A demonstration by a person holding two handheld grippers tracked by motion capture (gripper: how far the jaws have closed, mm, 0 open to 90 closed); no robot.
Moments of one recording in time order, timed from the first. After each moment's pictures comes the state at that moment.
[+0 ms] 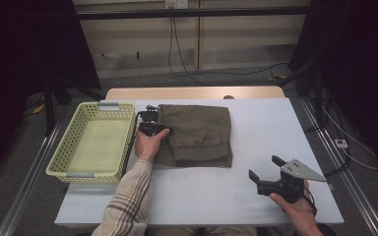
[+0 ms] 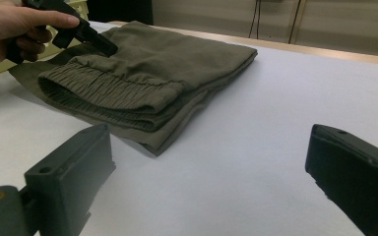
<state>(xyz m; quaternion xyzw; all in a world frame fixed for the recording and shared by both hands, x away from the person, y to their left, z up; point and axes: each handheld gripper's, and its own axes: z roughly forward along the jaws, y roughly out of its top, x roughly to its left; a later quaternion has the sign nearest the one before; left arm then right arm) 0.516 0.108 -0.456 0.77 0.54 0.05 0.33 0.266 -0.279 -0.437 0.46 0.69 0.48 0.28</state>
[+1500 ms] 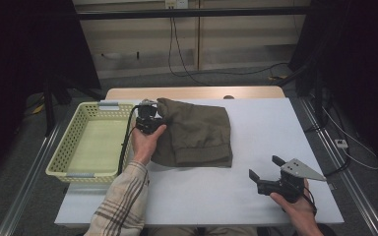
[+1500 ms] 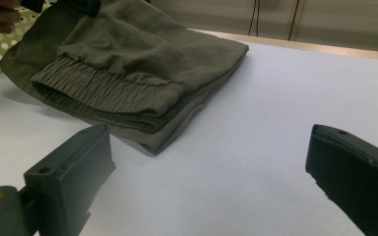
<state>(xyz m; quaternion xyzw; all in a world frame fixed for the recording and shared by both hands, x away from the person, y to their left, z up) 0.487 0.111 -0.402 0.78 0.43 0.08 0.45 0.267 -0.279 -0.438 0.47 0.69 0.48 0.28</state>
